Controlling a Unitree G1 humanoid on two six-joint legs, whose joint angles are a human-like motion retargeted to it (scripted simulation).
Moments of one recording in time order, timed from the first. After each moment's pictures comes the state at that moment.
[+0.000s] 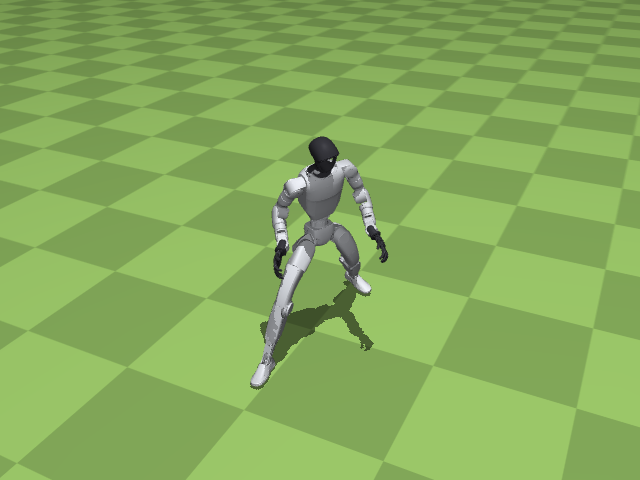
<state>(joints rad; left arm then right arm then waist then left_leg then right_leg) -0.31 0.36 -0.45 0.55 -0.06 -0.22 0.33 0.23 -0.31 -0.29 0.03 0.46 -0.22 -0.37 -0.15 0.13 0.31 0.17 0.49 0.00 0.22 -0.26 -0.26 -0.49 -0.90 -0.63 0.44 0.32 0.25</state>
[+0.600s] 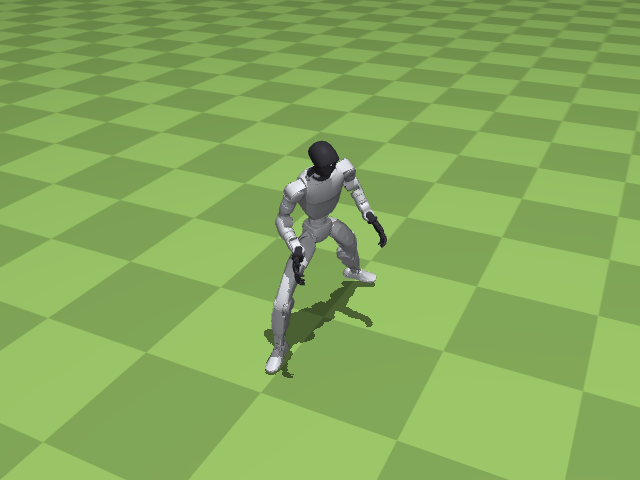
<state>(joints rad) 0.15 0.33 -0.12 0.44 -0.16 -0.07 0.15 -0.06 -0.36 -0.09 0.04 0.34 -0.17 -0.54 -0.25 0.15 0.26 0.04 0.61 0.51 0.05 0.38 -0.26 -0.77 -1.09 -0.57 1.05 0.04 0.19</state>
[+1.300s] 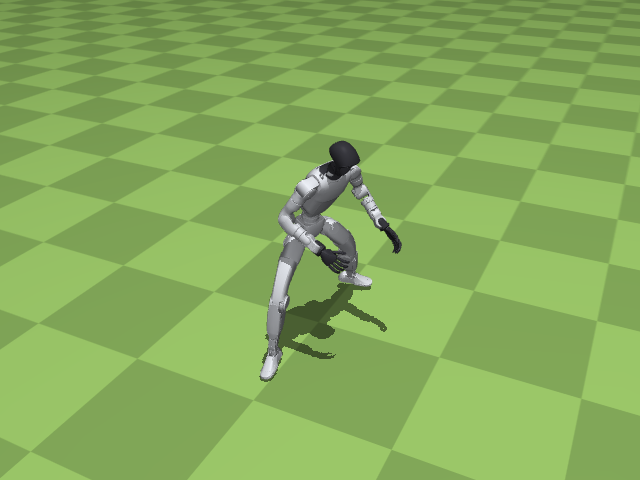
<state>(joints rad) -0.33 0.53 -0.19 0.54 -0.28 -0.06 0.17 -0.11 -0.43 0.27 -0.02 -0.11 -0.05 -0.10 -0.01 0.00 0.34 -0.20 0.68 0.47 0.31 0.21 -0.26 -0.82 -0.92 -0.59 0.76 0.19 0.22</state>
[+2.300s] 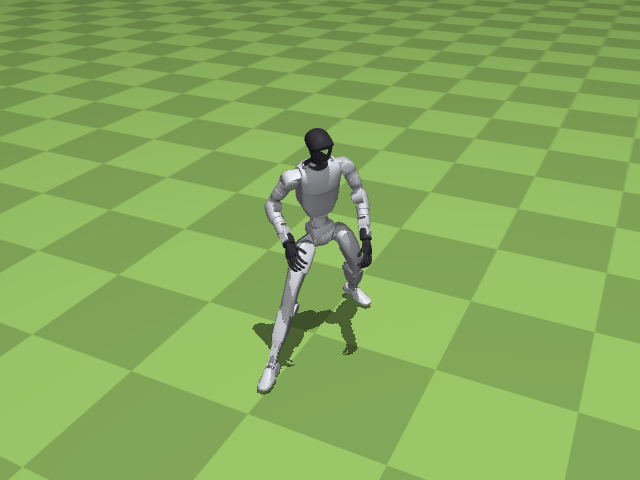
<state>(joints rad) -0.36 0.34 -0.60 0.65 0.02 -0.06 0.03 0.22 -0.46 0.10 -0.02 -0.22 -0.02 -0.25 -0.13 -0.01 0.32 0.22 0.34 0.16 0.32 -0.24 -0.26 -0.29 -0.73 -0.57 0.06 0.52 0.26</state>
